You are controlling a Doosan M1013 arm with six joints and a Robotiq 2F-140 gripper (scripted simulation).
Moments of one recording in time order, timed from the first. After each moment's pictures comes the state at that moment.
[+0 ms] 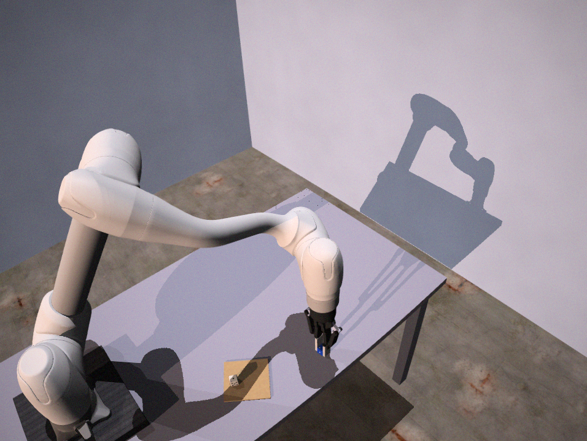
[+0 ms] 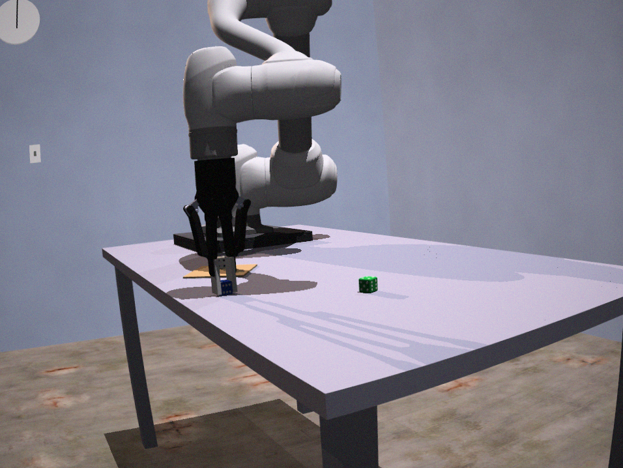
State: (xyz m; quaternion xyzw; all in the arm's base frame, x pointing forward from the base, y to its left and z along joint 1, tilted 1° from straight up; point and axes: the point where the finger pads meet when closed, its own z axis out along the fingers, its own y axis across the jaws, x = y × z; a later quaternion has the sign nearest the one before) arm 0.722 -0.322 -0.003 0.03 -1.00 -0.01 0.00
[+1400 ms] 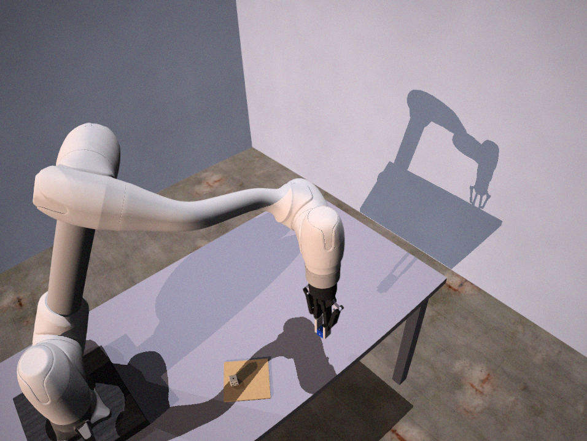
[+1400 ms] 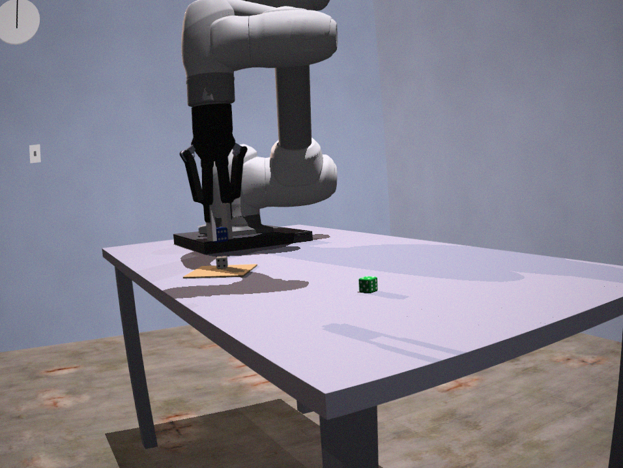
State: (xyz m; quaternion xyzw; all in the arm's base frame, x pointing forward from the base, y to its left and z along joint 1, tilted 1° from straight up) arm 0.722 -0.323 0.097 0.03 -1.00 -0.01 0.00
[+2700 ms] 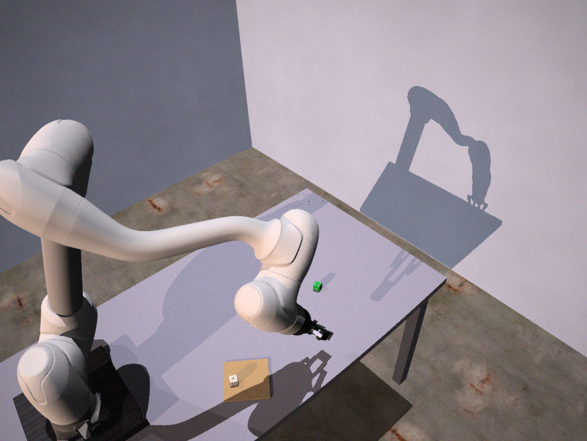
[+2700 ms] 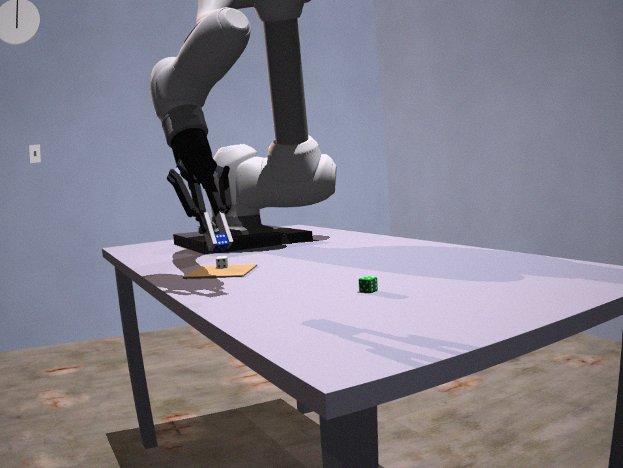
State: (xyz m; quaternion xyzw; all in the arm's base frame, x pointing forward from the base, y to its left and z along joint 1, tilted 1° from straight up) arm 0.716 -0.327 0.080 0.03 -0.96 -0.01 -0.29
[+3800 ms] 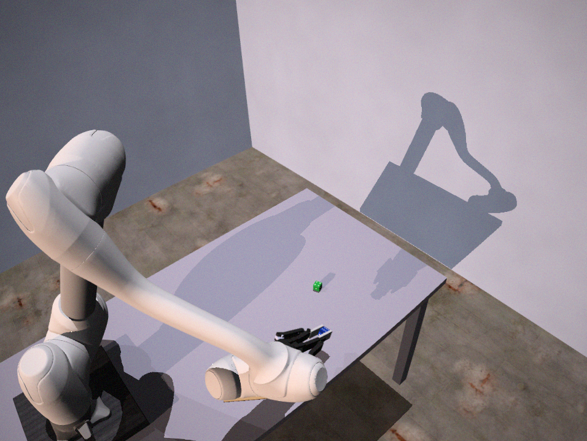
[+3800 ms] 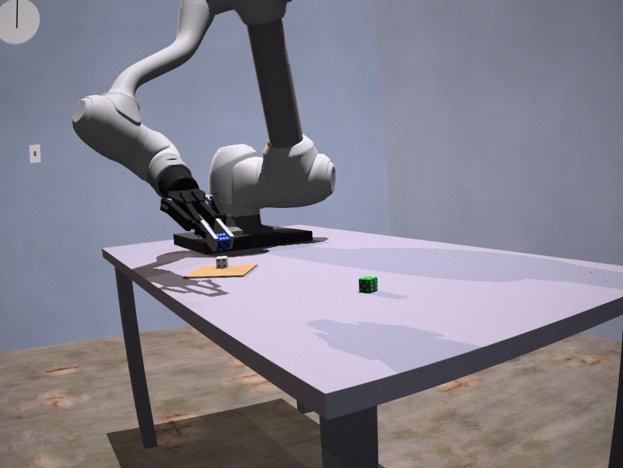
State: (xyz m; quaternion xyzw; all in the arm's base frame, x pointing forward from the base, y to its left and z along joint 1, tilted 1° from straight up) arm 0.707 -0.325 0.072 0.04 -0.86 -0.03 -0.51
